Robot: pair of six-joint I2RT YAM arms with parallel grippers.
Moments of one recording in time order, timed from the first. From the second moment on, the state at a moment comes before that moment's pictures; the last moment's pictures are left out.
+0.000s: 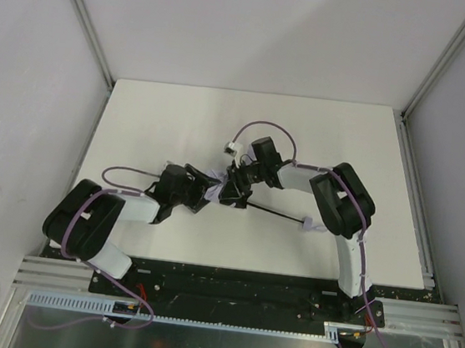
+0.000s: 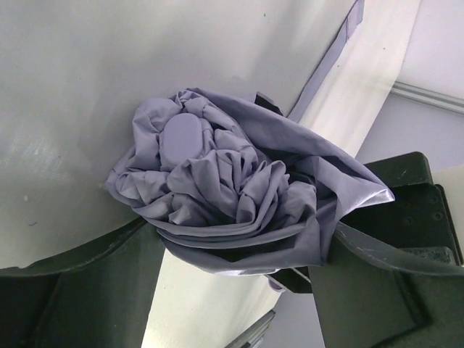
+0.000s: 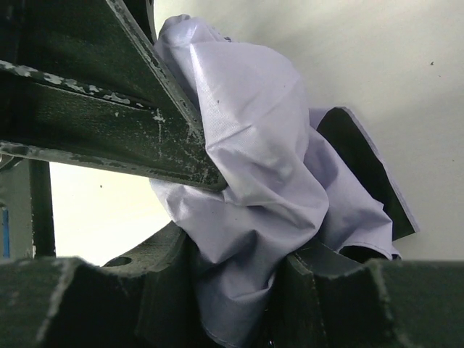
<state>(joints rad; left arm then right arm) -0.43 1.52 0.44 0.43 0.10 -1.44 0.63 2.14 1.31 0.04 -0.86 -0.05</state>
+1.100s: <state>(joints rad) -0.43 1.54 0.40 0.47 0.08 -1.56 0.81 1.95 1.12 0.14 -0.41 -0.11</state>
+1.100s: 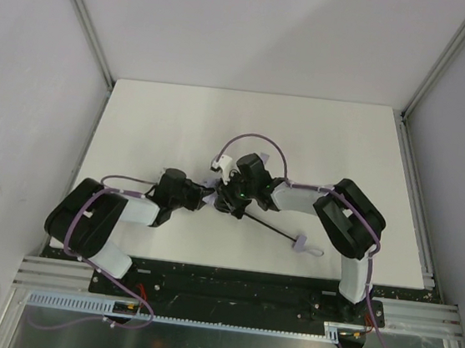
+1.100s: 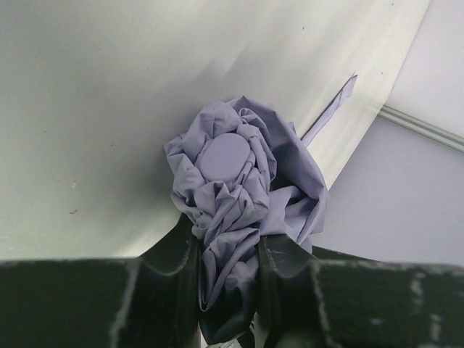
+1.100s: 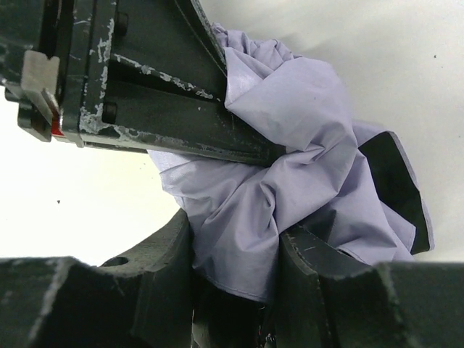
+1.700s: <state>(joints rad) -0.43 1.48 0.41 0.34 0.09 -1.54 1.01 1.85 1.12 -0.05 0.06 -0.14</state>
